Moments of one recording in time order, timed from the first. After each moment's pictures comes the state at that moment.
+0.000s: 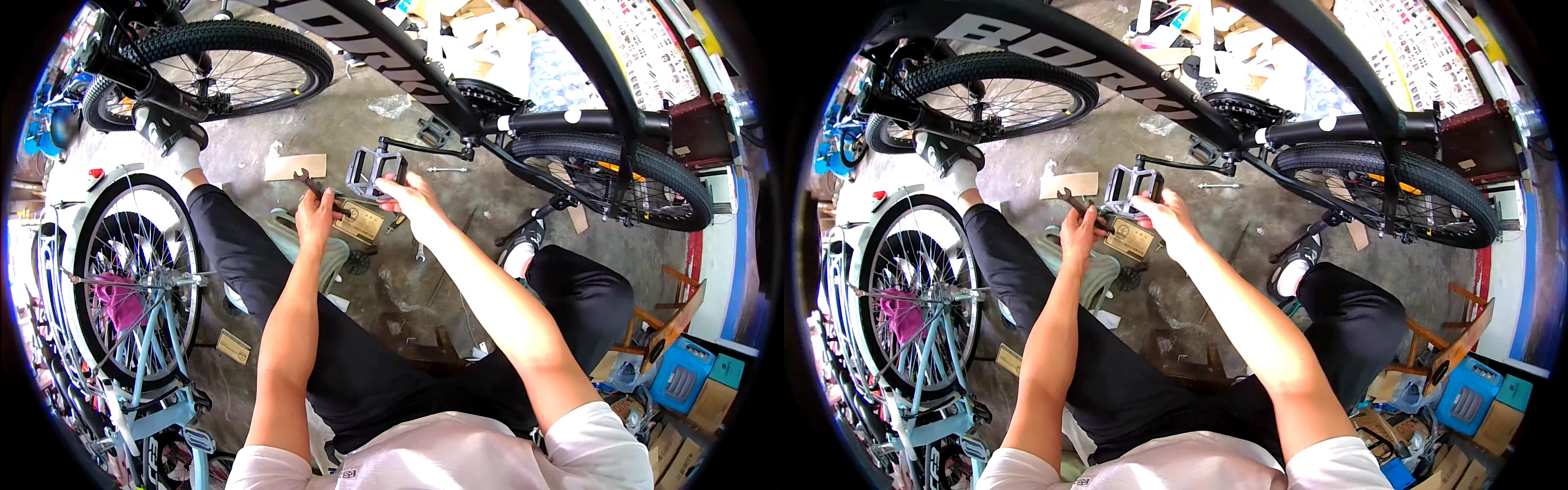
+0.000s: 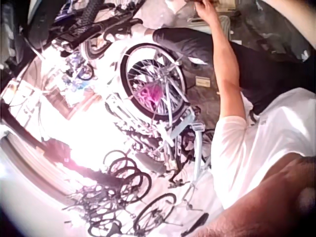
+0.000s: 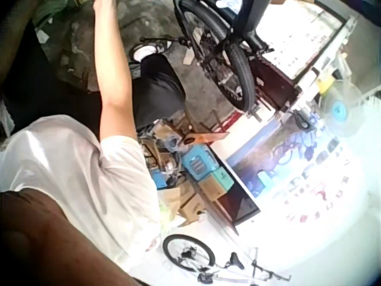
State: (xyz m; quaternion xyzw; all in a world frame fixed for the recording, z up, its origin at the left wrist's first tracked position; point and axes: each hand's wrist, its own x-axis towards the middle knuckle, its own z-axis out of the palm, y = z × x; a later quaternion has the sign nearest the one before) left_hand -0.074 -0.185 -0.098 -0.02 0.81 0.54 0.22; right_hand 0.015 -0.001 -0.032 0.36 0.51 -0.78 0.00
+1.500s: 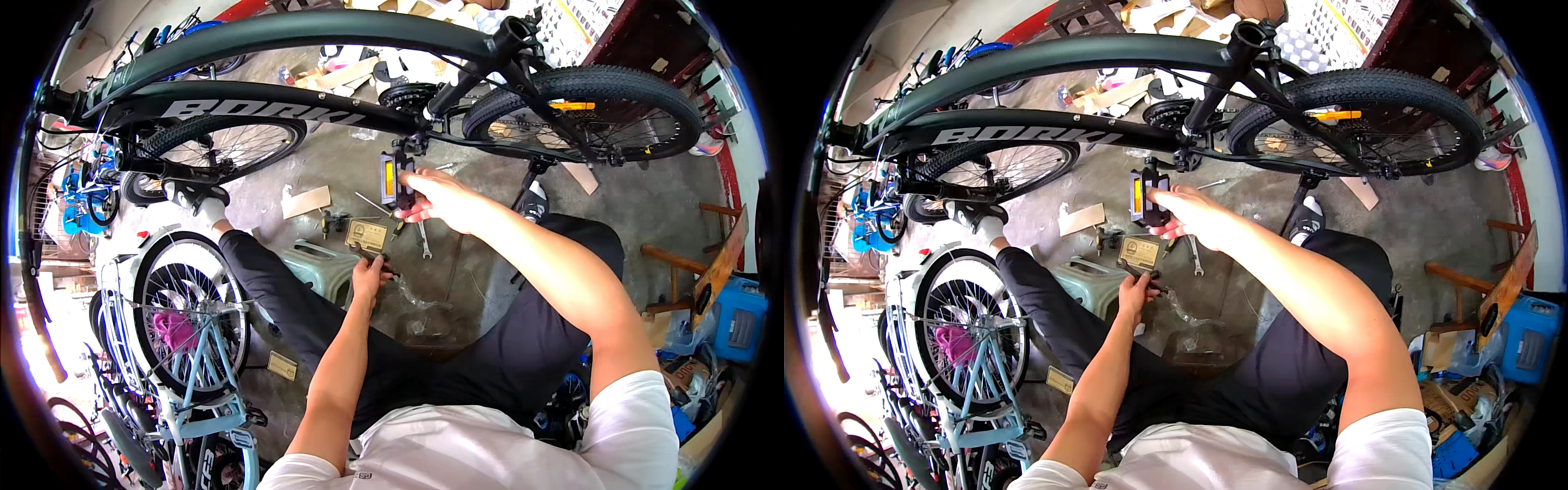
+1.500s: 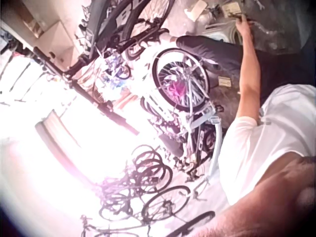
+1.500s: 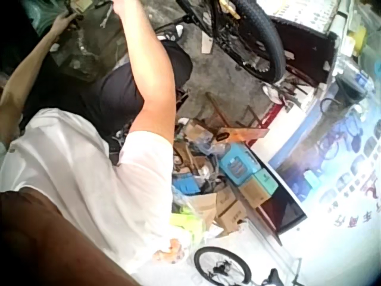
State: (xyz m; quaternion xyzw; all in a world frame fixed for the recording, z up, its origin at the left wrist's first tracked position) left_hand 0.073 -0.173 -0.117 -0.07 0.75 0.52 0.41; right_hand 0.116 0.094 0.083 0.28 0.46 -0.83 0.12
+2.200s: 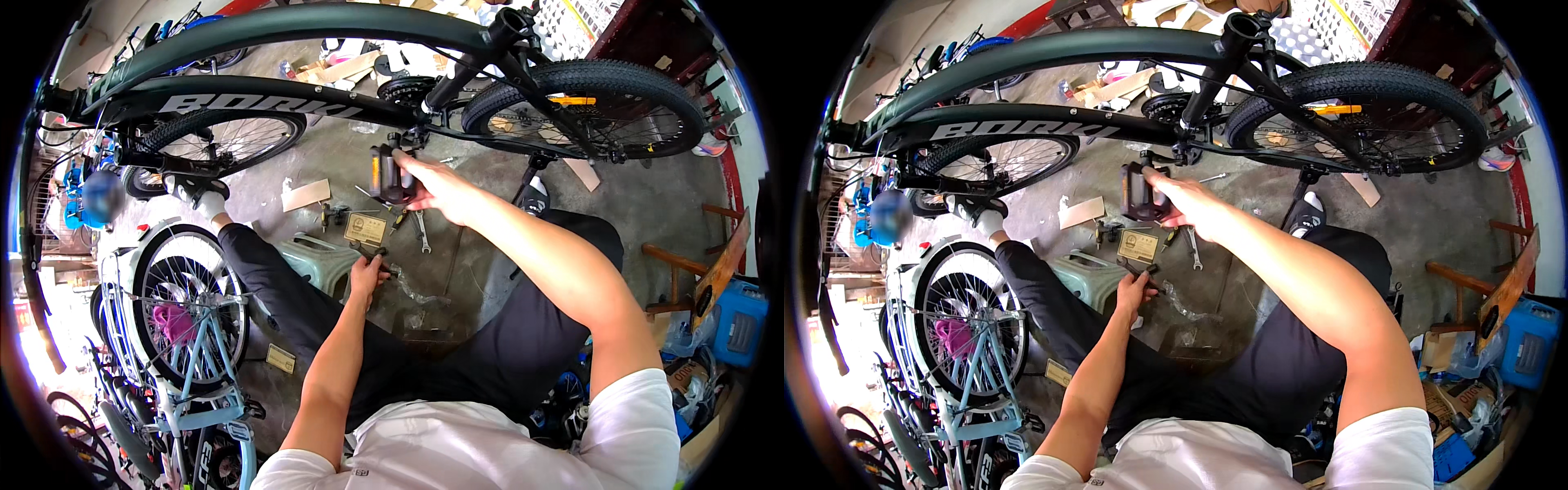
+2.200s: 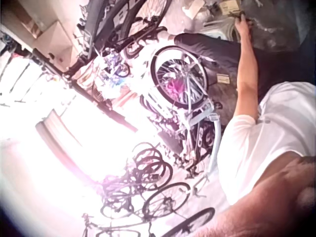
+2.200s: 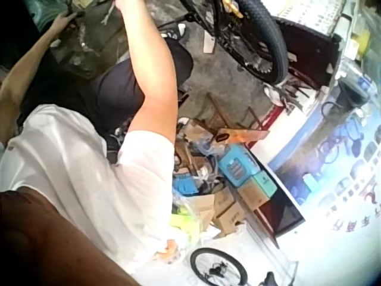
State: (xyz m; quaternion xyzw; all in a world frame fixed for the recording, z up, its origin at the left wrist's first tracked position) left_hand 0.077 -0.180 -0.123 -0.07 0.77 0.47 0.43; right_hand 0.111 0.096 0.079 0.31 0.52 -0.79 0.09
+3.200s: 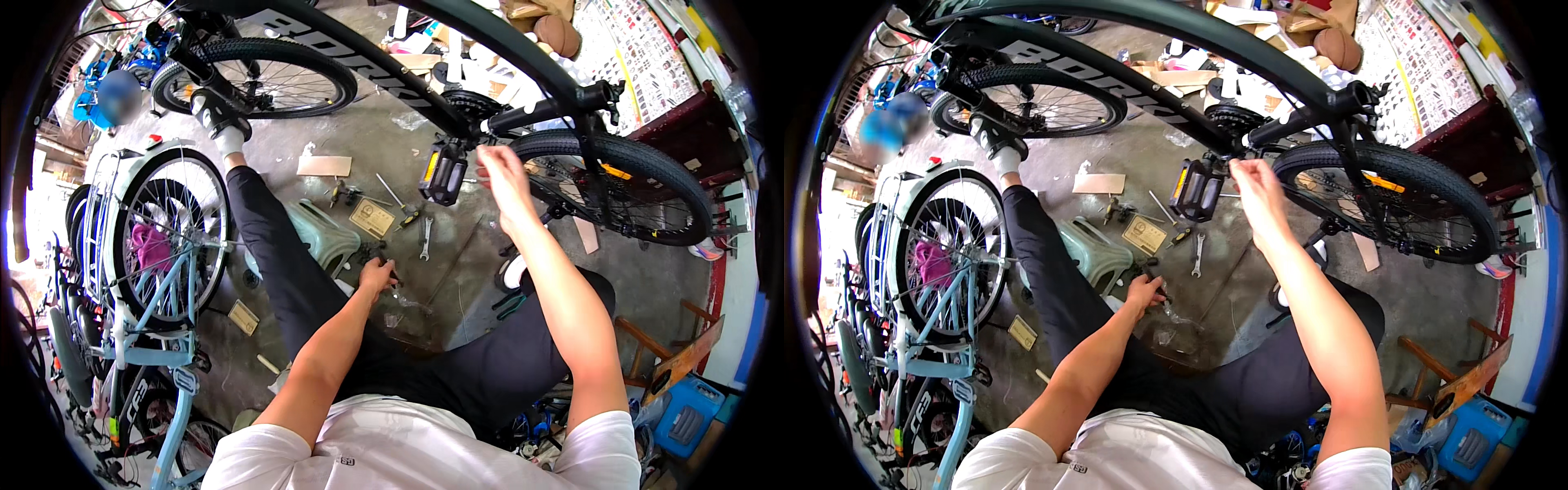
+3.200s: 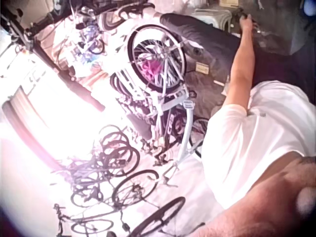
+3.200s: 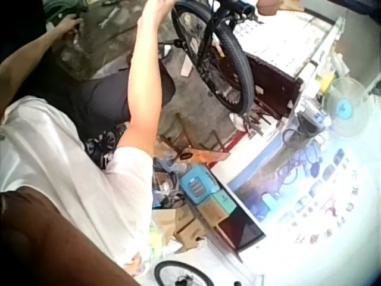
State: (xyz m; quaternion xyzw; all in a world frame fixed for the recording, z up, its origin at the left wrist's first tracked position) left_hand 0.115 -0.179 -0.151 -0.15 0.74 0.48 0.44; right_hand 0.106 0.115 0.089 0.33 0.66 -0.66 -0.14
